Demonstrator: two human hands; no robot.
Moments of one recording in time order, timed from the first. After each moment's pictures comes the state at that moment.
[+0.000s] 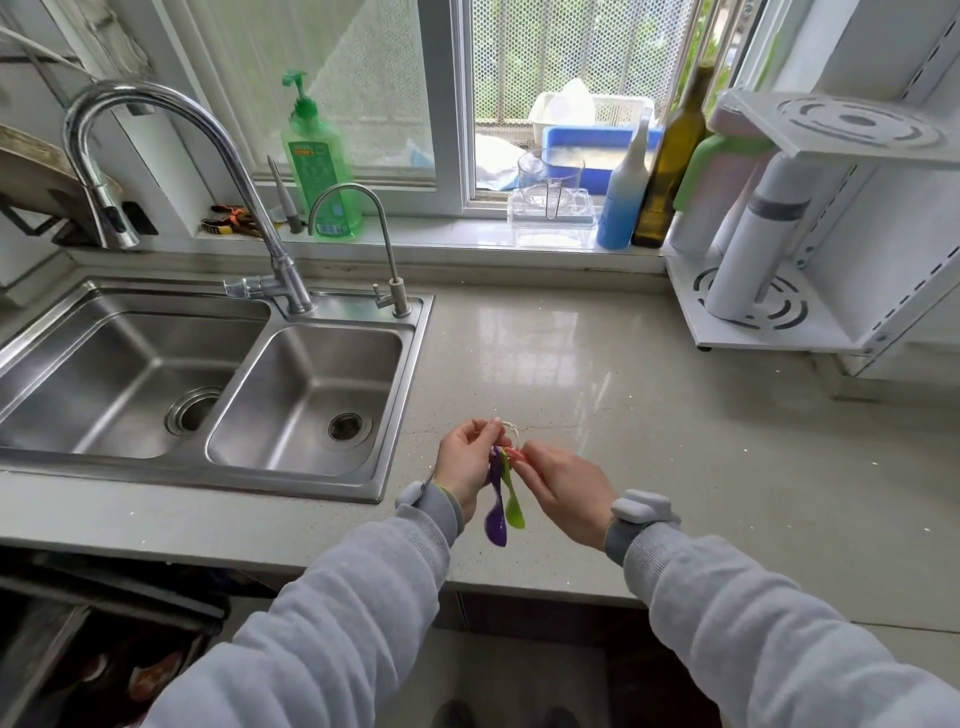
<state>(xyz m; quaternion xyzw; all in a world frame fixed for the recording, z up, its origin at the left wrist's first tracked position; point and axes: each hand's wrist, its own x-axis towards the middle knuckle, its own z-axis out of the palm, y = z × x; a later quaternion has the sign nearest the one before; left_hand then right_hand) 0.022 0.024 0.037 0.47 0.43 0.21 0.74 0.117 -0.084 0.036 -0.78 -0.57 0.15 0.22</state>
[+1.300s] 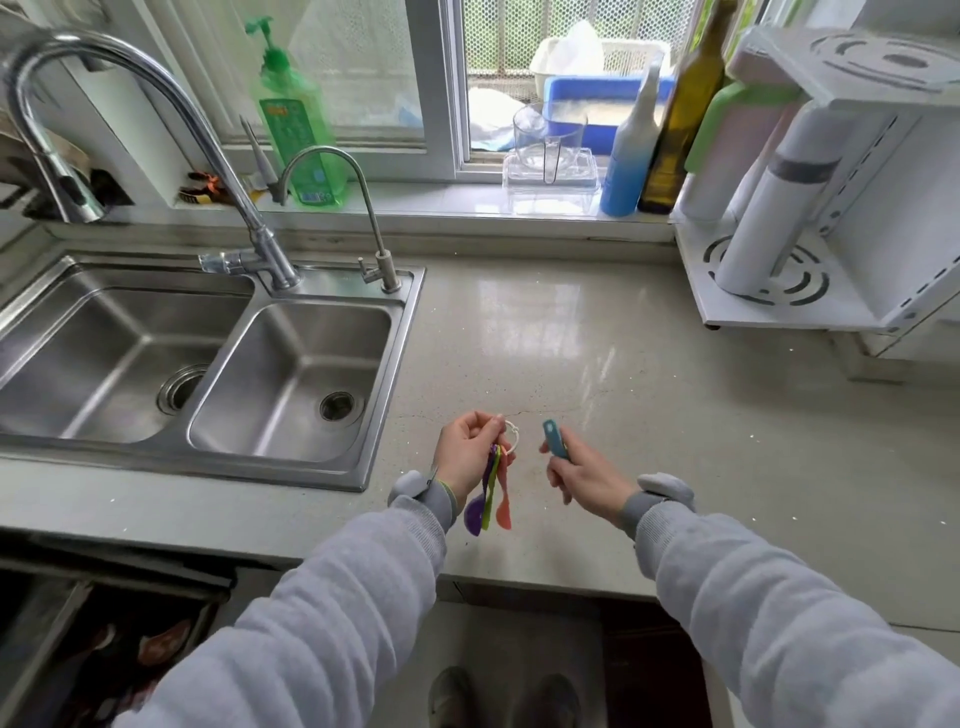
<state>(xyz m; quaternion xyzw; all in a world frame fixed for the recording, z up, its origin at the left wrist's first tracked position) 0.041 0.024 0.020 0.55 0.46 0.16 0.68 0.163 -0.085 -0.002 -0.76 -0.34 0.44 0.34</state>
